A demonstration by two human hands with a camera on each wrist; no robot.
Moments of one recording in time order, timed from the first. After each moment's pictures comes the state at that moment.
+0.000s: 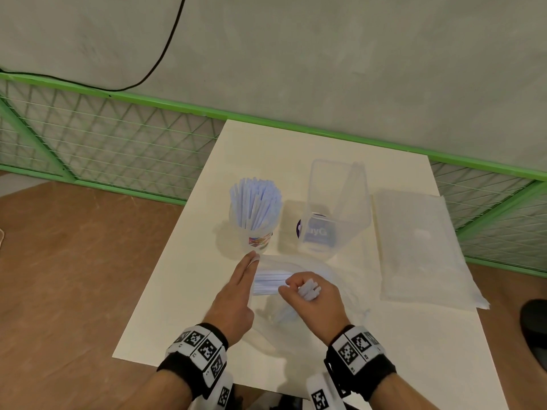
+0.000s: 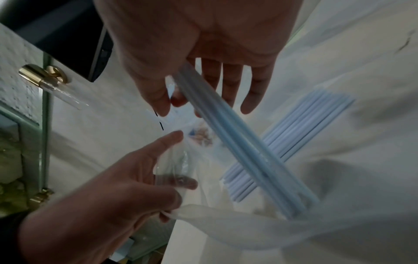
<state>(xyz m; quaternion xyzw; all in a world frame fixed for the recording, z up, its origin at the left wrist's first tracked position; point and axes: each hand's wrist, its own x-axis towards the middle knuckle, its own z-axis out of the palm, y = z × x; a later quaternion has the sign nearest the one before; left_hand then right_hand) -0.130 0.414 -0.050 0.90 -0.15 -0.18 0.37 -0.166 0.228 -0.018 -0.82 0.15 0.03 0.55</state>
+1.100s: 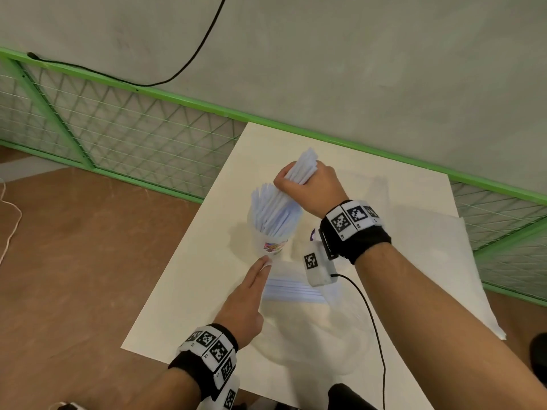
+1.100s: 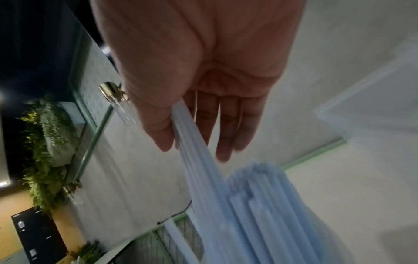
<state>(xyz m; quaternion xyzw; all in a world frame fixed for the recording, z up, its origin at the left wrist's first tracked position) -0.130 0.418 -0.042 0.89 -0.15 -0.18 0.40 0.011 0.251 0.100 -0.91 -0.04 -0.01 0.40</state>
